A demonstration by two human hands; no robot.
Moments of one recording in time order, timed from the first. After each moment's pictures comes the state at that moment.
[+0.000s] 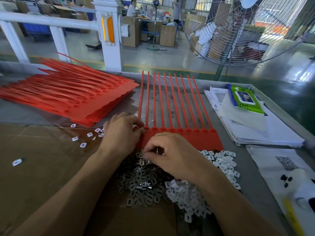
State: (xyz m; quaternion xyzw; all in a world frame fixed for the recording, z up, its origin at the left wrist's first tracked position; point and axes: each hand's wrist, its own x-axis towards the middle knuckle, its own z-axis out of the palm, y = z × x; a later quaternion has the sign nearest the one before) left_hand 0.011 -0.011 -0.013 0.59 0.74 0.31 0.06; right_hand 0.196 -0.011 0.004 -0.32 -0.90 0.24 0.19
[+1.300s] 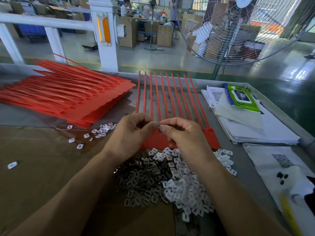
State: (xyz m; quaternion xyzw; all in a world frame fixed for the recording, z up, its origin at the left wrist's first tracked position) left_hand 0.031 -0.025 0.004 0.62 0.53 0.49 0.31; right_hand 0.209 0.005 0.001 -0.44 -0.63 0.49 0.42
